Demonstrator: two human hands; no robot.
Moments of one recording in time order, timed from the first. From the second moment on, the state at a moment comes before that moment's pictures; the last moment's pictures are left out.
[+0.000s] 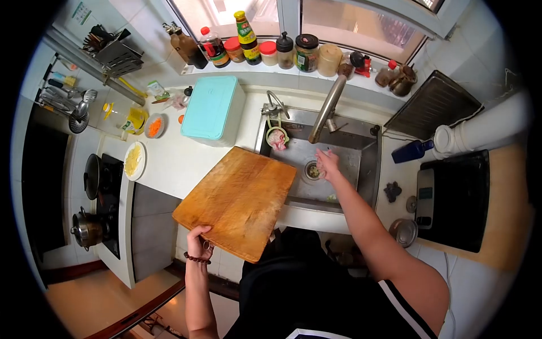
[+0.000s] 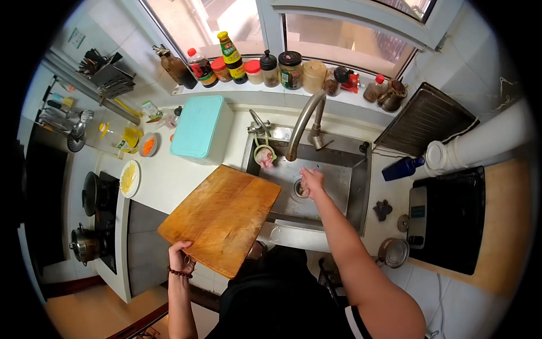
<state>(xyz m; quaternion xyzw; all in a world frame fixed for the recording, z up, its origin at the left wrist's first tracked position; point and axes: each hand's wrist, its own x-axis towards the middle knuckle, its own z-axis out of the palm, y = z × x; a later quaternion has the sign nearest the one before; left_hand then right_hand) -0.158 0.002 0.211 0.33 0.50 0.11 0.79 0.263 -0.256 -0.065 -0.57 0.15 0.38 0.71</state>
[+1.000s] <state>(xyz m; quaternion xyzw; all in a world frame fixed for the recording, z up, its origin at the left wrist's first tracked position) -0.188 0.229 0.142 0.54 0.48 -0.01 0.70 0.141 -0.148 0.032 -0.61 -0.13 0.52 0.58</state>
